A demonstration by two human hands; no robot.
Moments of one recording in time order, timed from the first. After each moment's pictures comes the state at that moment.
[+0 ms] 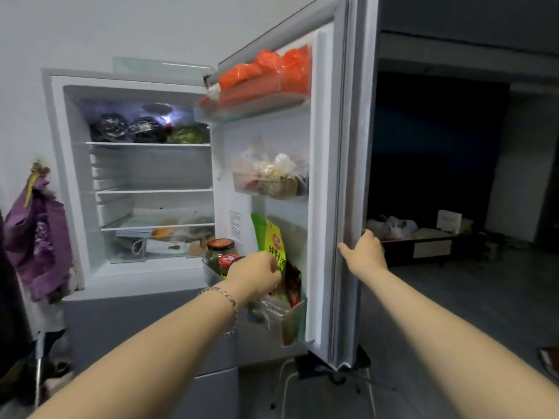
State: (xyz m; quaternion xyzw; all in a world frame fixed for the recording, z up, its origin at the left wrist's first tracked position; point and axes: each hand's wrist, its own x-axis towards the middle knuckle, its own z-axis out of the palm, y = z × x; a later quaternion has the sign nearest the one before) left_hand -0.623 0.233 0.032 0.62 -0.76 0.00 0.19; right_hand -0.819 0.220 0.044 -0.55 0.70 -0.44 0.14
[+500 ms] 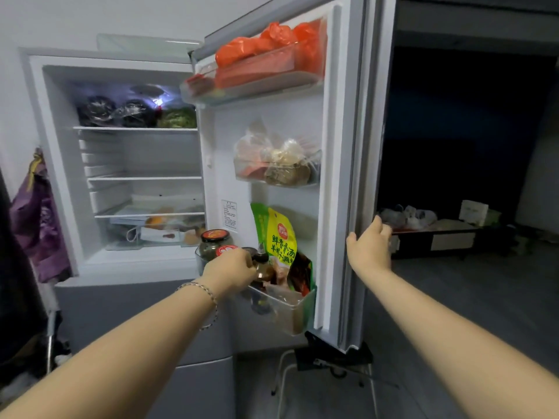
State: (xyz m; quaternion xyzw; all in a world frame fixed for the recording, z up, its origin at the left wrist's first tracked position) left_hand -0.645 0.176 0.016 0.70 -0.69 -0.05 0.17; right_hand -0.875 0.154 0.028 -0.55 0.68 -0.48 0.07
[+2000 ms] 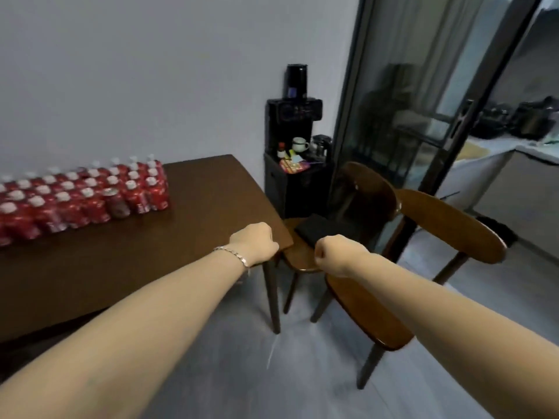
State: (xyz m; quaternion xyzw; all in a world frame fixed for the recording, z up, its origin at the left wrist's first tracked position) left_hand -0.797 1.013 -0.143 0.79 0.58 0.04 0.21; right_hand -0.633 0.956 -0.137 0.72 0.67 -0.15 0.04
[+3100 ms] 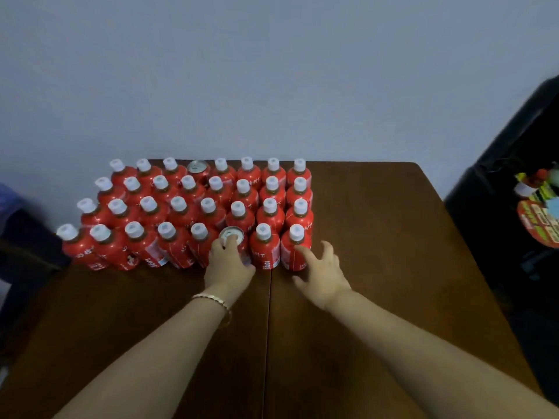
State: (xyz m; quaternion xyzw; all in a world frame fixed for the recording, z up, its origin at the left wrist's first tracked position) left_hand -1.178 1.464 -0.308 0.46 0.84 0.17 0.22; right_hand -1.004 1.499 -0.311 0.56 0.77 -0.30 -0.01
